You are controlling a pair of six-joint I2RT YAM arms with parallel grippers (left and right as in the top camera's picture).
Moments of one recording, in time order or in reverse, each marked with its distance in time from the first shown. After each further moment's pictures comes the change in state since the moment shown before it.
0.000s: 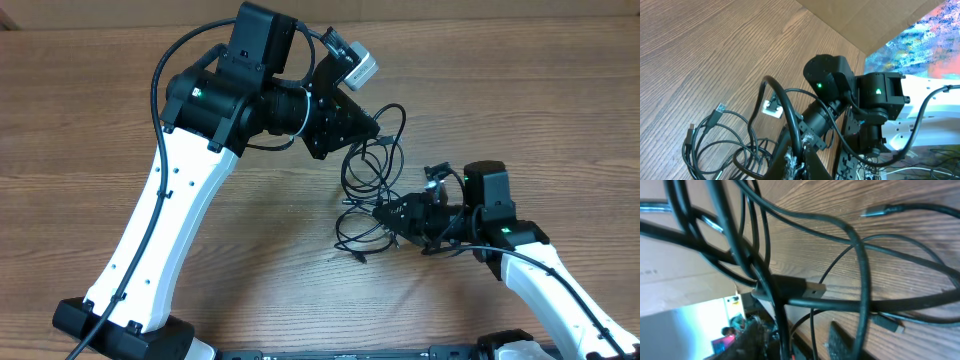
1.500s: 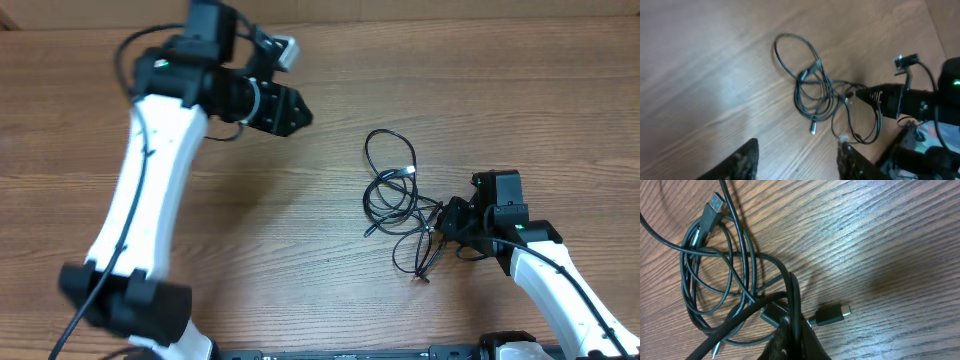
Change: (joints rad) left arm 0.195 0.117 -0.035 -0.122 -0.281 -0.098; right arm -0.111 0.000 0.012 -0.246 0.714 -0.151
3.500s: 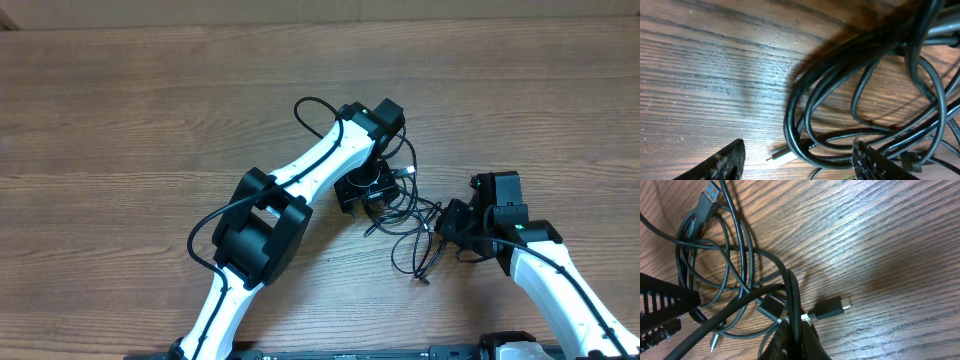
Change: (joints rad) left arm -0.452 0.518 -0.013 0.048 -0.279 -1.030; right arm 0.000 0.000 0.000 -0.025 -0.014 -0.004
